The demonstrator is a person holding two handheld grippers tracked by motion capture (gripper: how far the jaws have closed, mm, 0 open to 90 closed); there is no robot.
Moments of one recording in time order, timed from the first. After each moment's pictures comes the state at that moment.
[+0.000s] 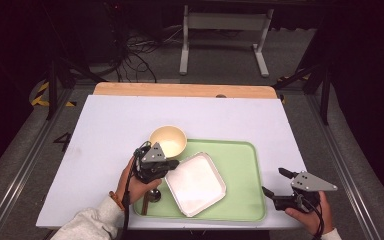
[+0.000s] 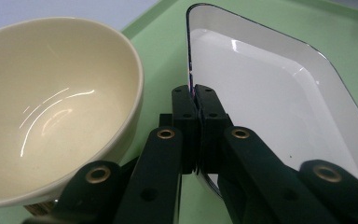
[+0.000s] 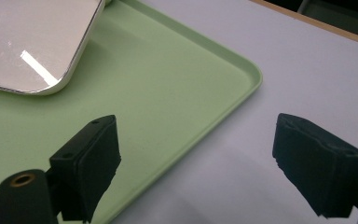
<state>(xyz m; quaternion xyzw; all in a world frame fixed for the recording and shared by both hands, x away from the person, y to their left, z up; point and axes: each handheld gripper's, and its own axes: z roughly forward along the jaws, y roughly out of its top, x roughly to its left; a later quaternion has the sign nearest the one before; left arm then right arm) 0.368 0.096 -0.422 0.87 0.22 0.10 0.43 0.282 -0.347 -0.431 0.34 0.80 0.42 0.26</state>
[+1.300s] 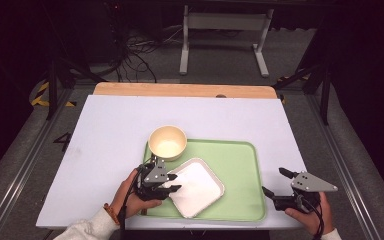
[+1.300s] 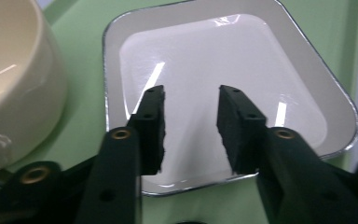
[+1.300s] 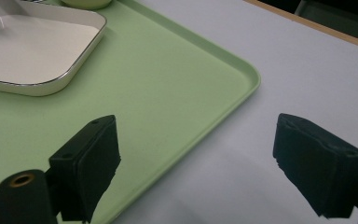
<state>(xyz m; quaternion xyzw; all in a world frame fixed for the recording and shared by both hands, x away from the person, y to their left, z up) 0.330 0.091 -0.435 0.90 0.14 0.08 0.39 0.280 -0.346 -0.429 0.34 0.80 0.42 0.27</state>
